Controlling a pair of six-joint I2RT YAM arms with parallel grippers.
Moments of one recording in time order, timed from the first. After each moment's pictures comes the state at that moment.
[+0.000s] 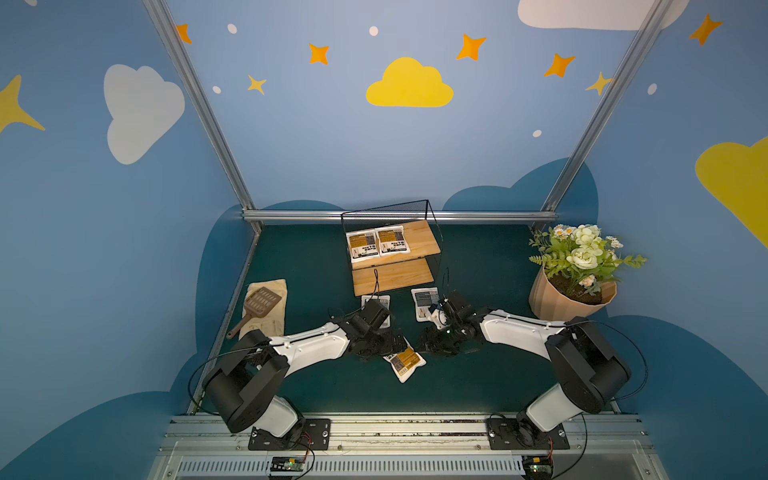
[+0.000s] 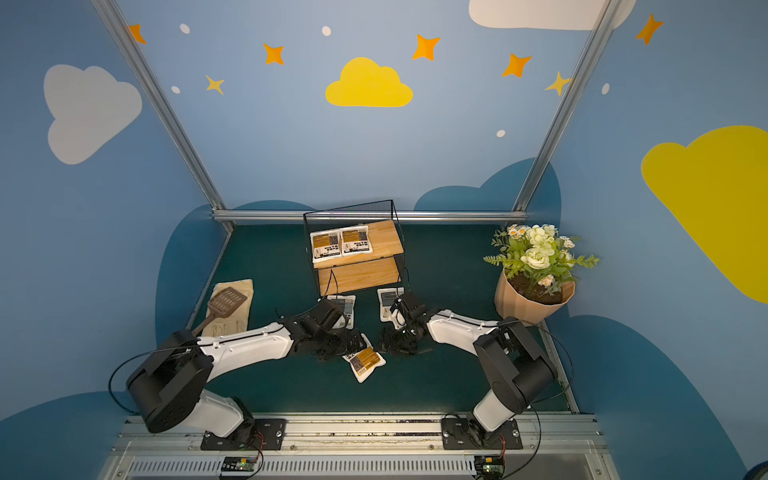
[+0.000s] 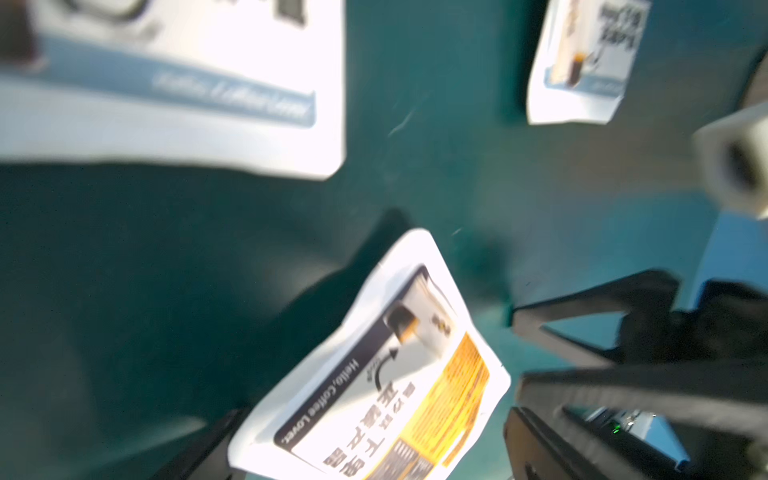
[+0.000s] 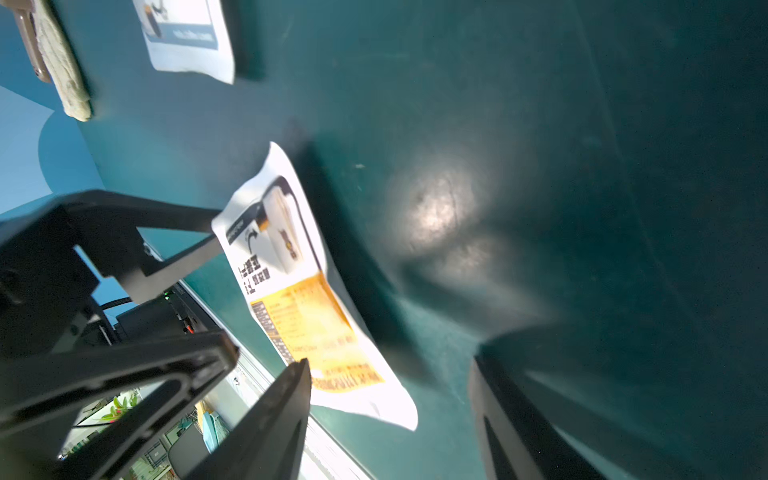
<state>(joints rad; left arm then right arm) -0.74 1.54 0.76 -0.28 0.27 -0.90 0.67 1.59 0.78 -0.38 -0.54 0.62</state>
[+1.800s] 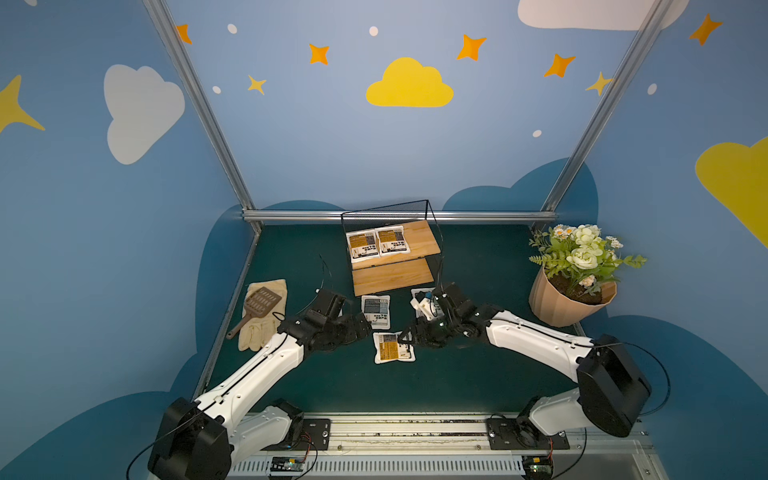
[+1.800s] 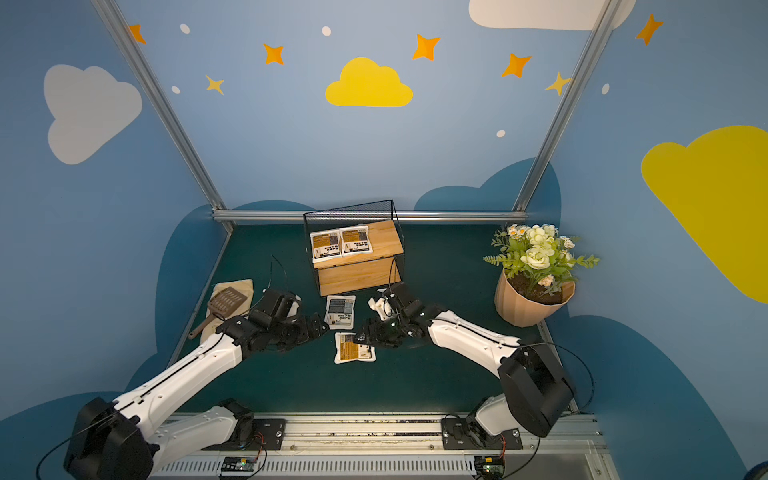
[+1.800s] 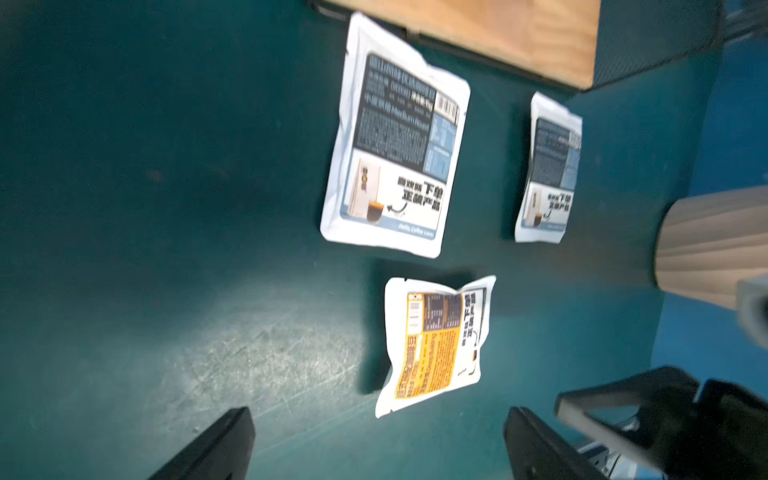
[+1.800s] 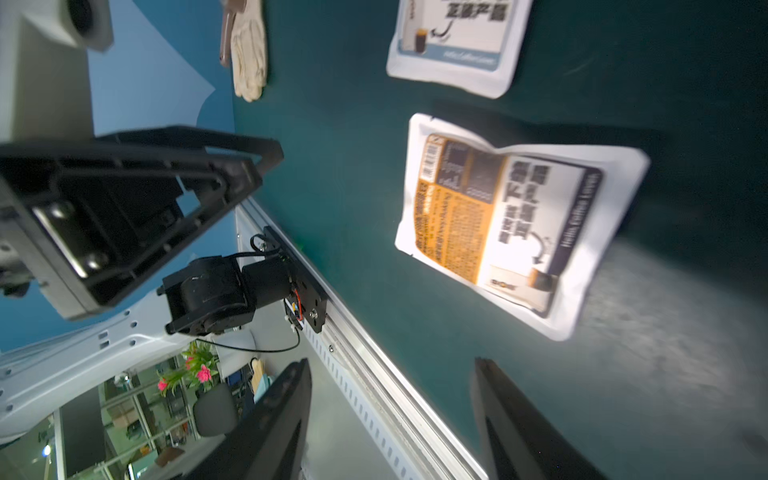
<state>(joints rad) -0.50 1.11 0.72 -0.63 0.20 -0.78 0.76 1.44 0.86 -0.36 -0.61 0.72</state>
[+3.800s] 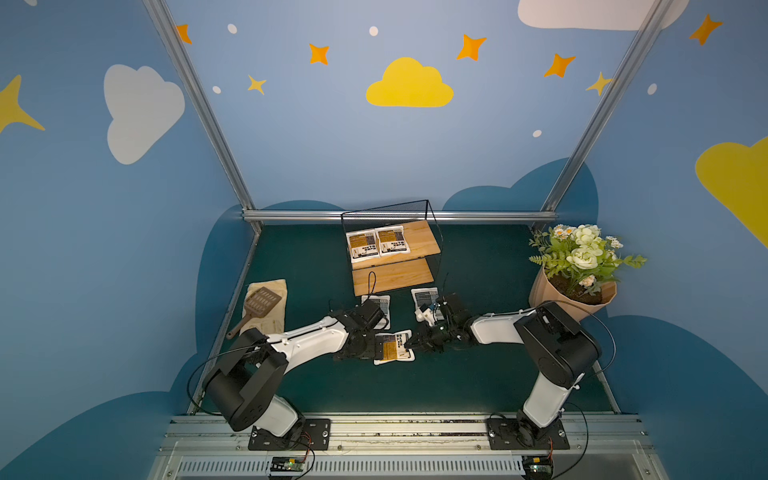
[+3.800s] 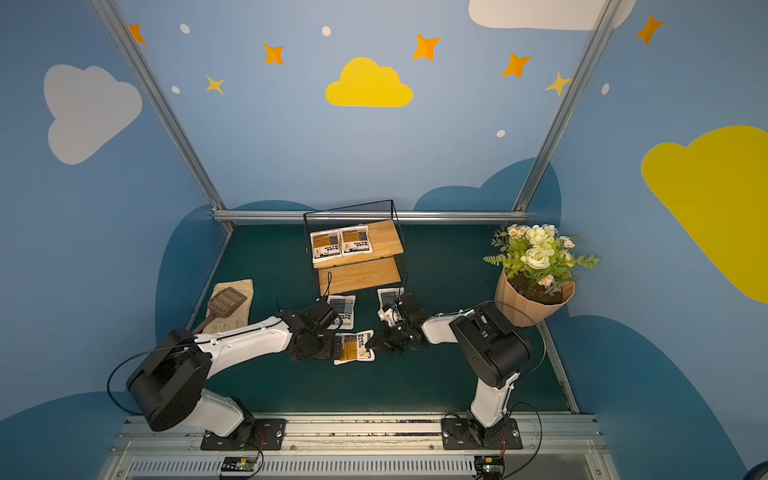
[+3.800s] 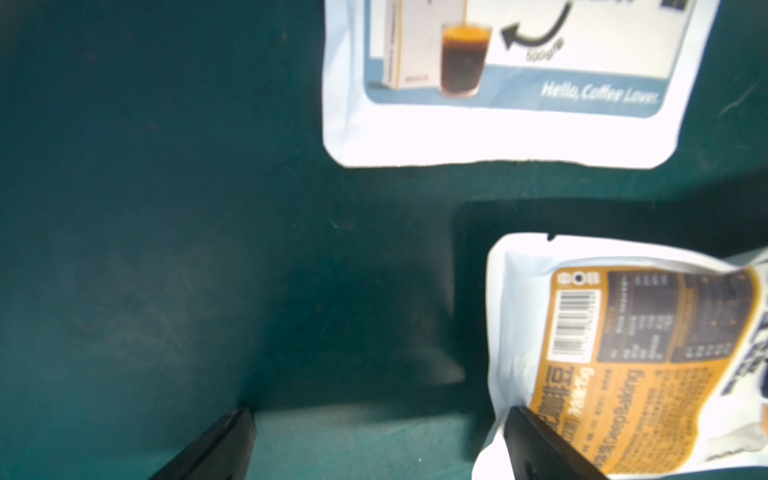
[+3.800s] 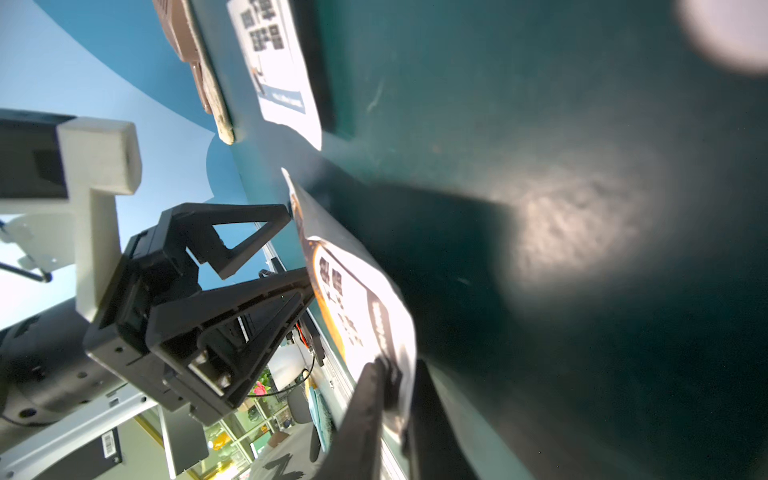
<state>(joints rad) -0.70 1.51 0.79 -0.65 -0.03 -0.70 0.65 1.78 0.72 0.11 -0.82 0.86</state>
